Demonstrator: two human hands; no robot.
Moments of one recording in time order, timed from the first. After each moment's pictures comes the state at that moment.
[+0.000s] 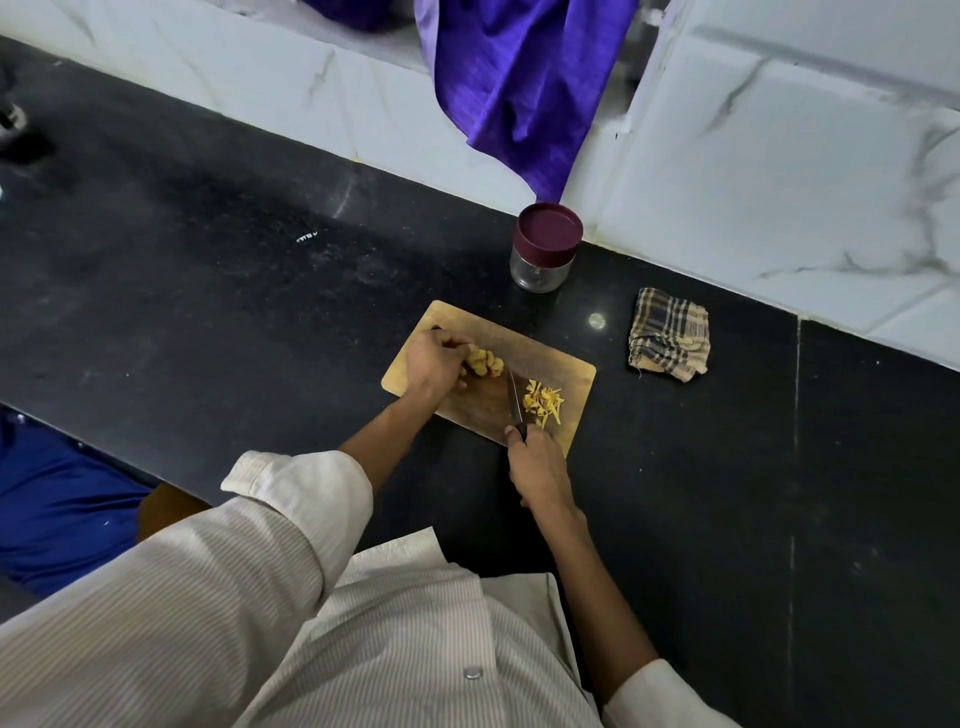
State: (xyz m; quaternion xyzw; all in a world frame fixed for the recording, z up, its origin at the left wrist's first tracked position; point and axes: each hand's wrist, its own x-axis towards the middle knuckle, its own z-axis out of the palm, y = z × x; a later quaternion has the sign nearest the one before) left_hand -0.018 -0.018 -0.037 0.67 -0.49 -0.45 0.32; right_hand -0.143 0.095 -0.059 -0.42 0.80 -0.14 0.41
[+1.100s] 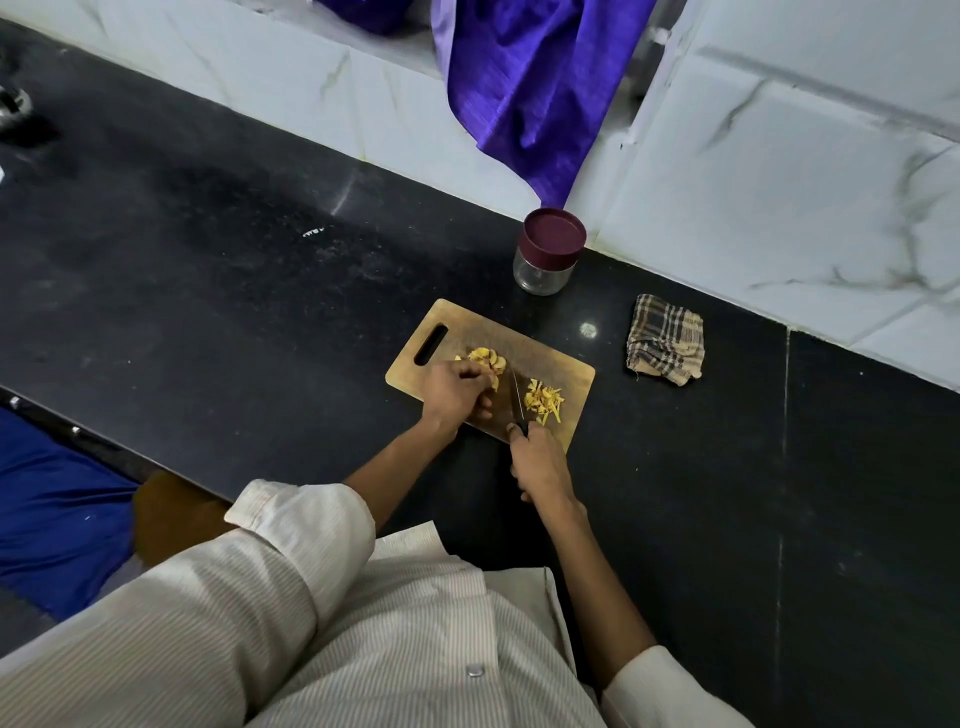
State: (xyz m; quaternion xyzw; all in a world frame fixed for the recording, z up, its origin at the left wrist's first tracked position) left_hand -0.028 0.025 -0.042 0.61 -0.43 -0.57 0.33; right_hand -0.144 0.093 -0.061 -0.42 0.80 -0.13 0.40
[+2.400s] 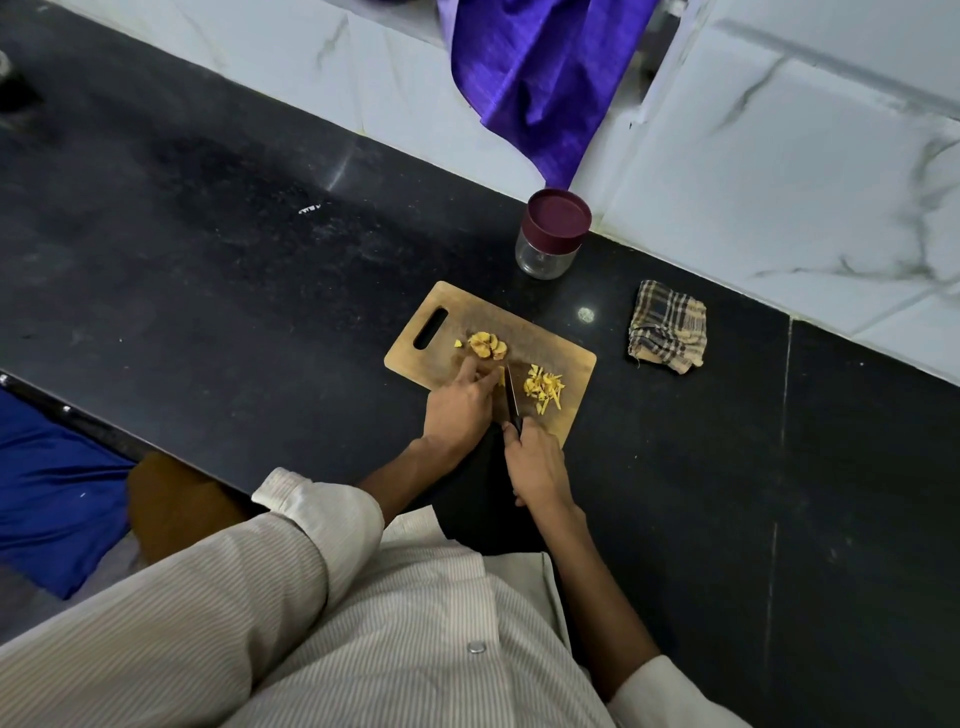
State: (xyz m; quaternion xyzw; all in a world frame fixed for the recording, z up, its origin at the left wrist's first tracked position) left_hand -0.026 0.056 -0.068 0.57 -0.79 -0.17 0.17; right_hand -0.132 0.117 -0.035 -0.49 0.79 -0.11 0.36
